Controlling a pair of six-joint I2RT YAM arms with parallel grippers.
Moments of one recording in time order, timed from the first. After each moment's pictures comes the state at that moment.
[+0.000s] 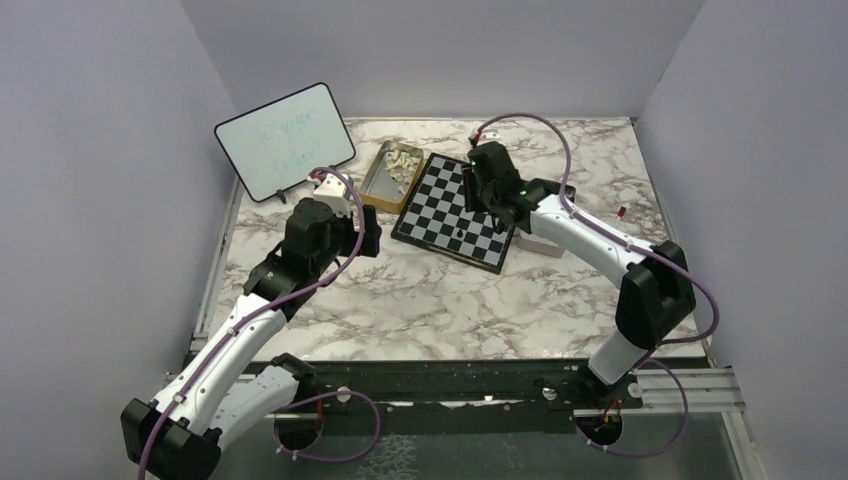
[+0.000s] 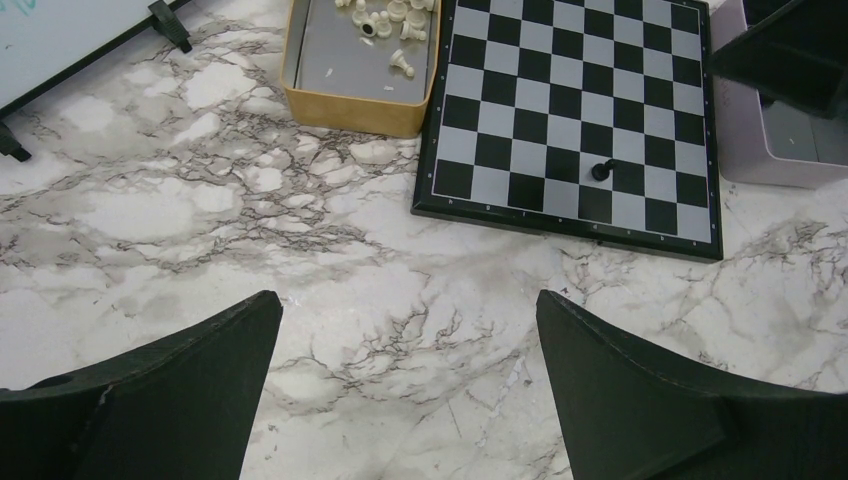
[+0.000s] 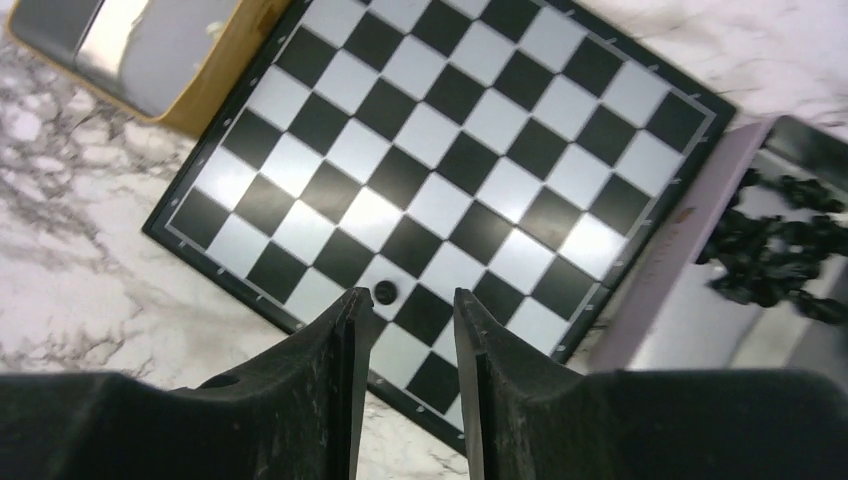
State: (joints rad) left arm -0.48 0.88 0.80 -0.34 -0.13 -0.23; right arm 0.65 1.68 1.35 -0.38 0.30 0.28
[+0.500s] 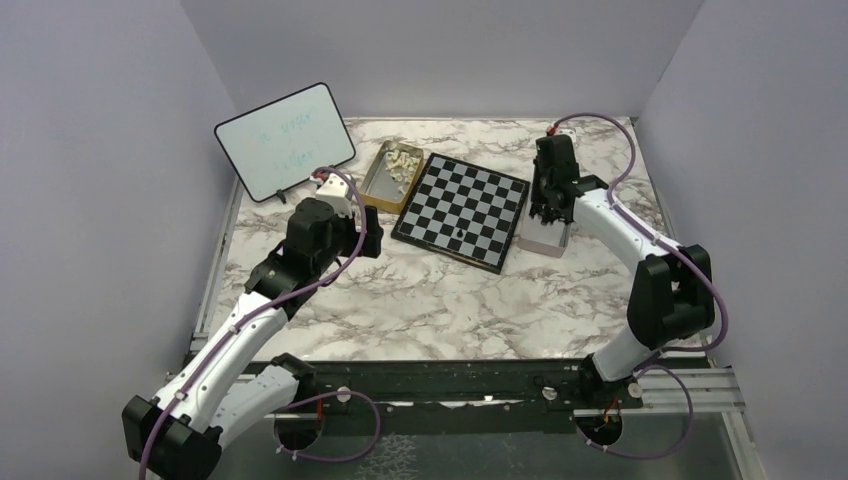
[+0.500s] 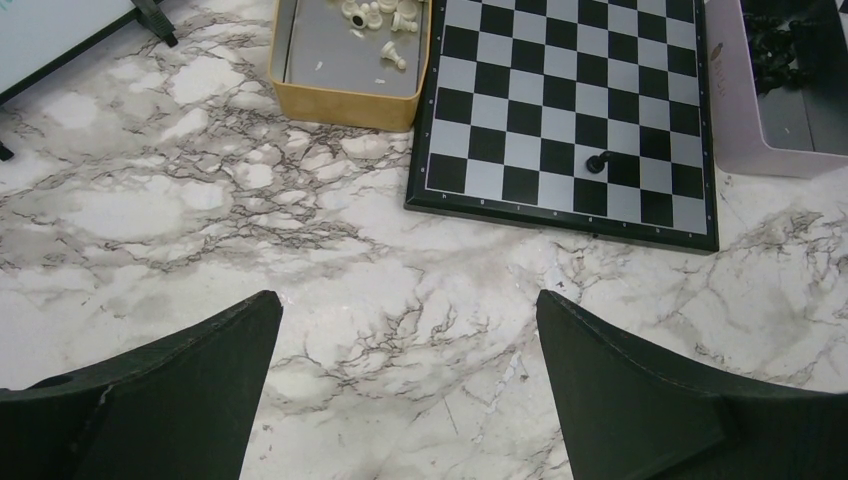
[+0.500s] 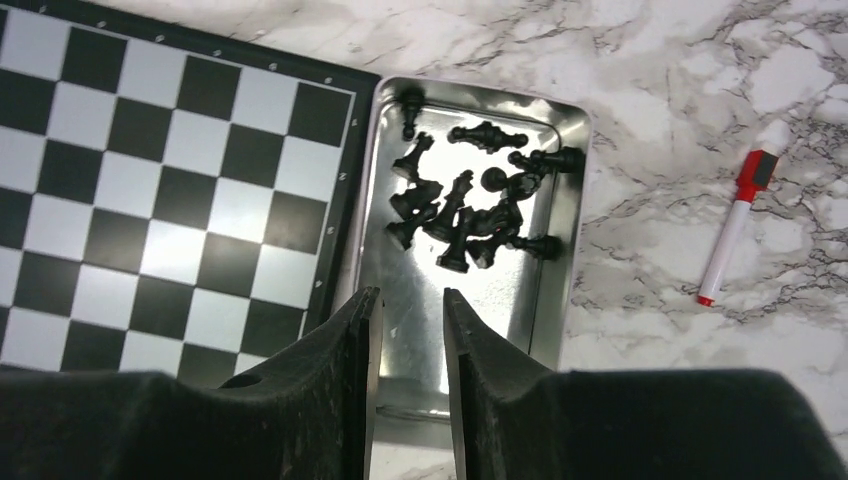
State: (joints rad) left arm -0.48 0.89 0.80 -0.34 -0.11 -0.23; right arm 0.31 1.60 1.22 -0.37 0.38 0.23
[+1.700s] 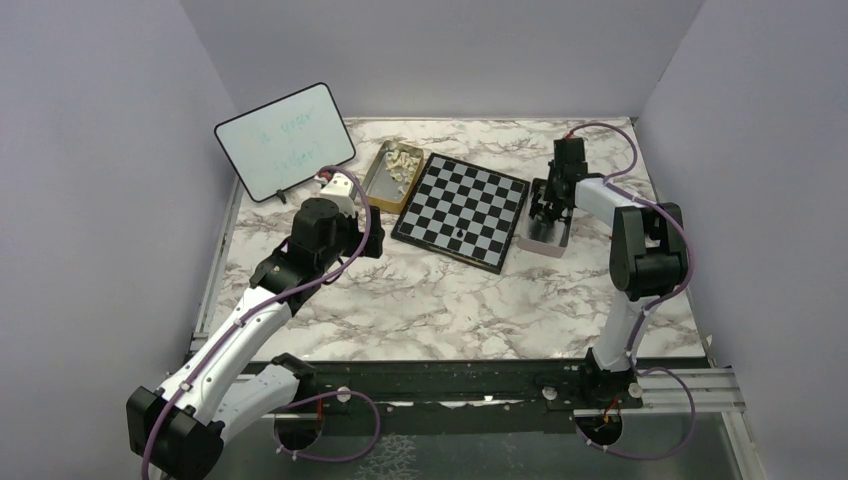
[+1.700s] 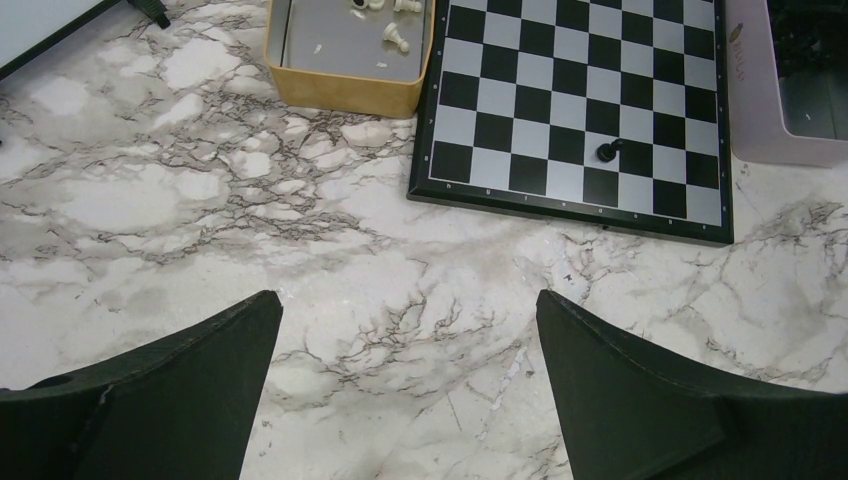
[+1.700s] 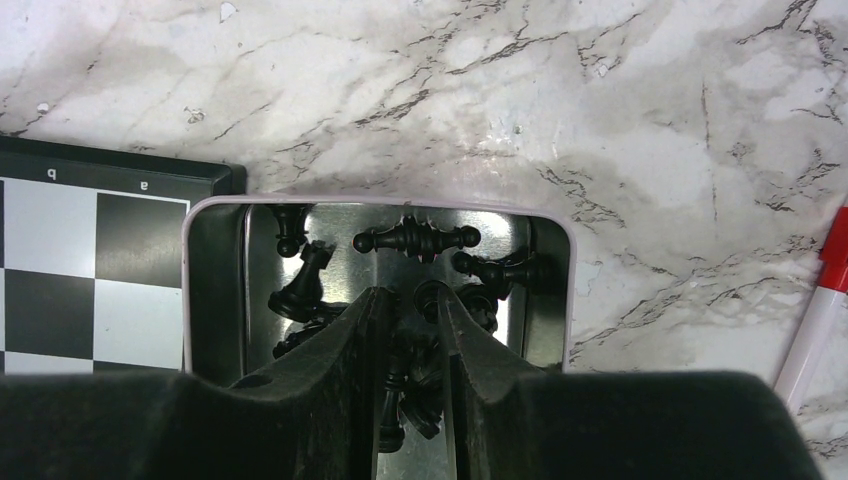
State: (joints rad) left arm -0.48 0.93 0.80 -0.34 -0.11 -0.23; right arm 0.10 1.92 1.28 -0.18 0.26 0.22
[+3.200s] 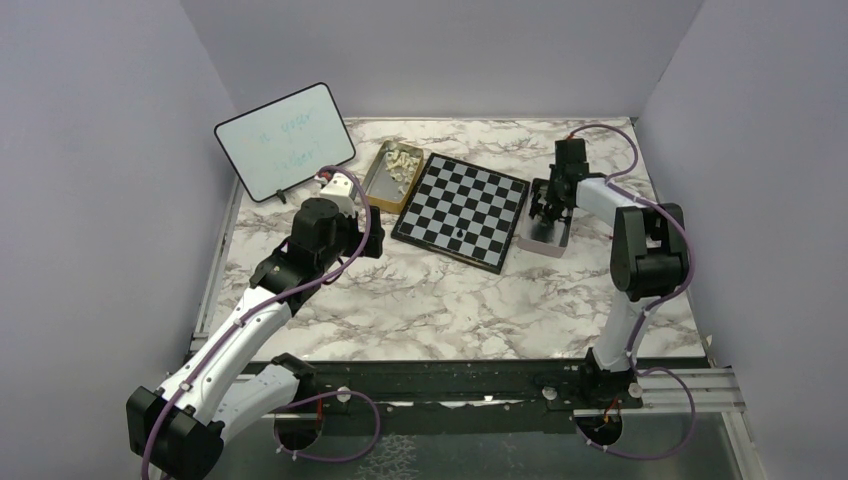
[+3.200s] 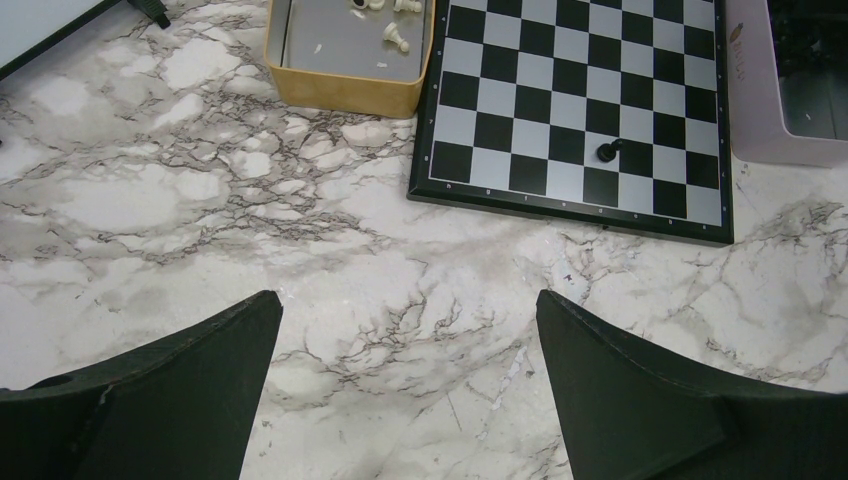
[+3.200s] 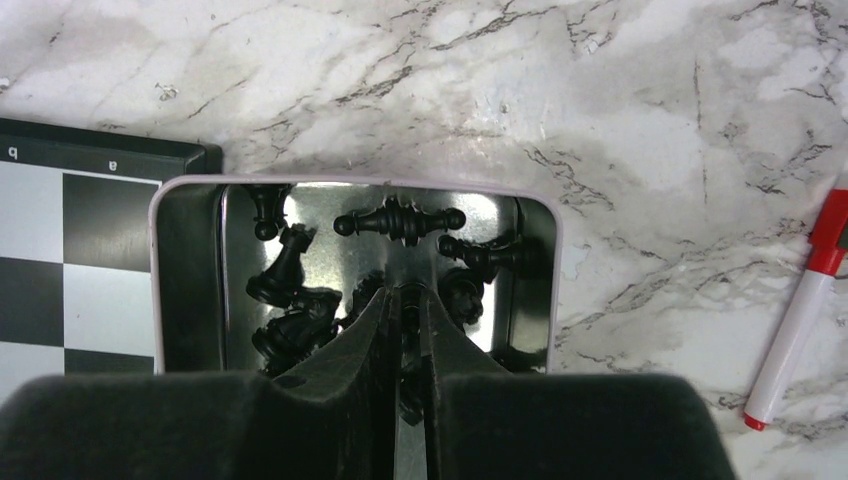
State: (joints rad) left arm -0.48 0.93 0.80 -0.34 -0.11 -0.22; right arm 0.09 1.93 1.28 -0.21 0.26 0.21
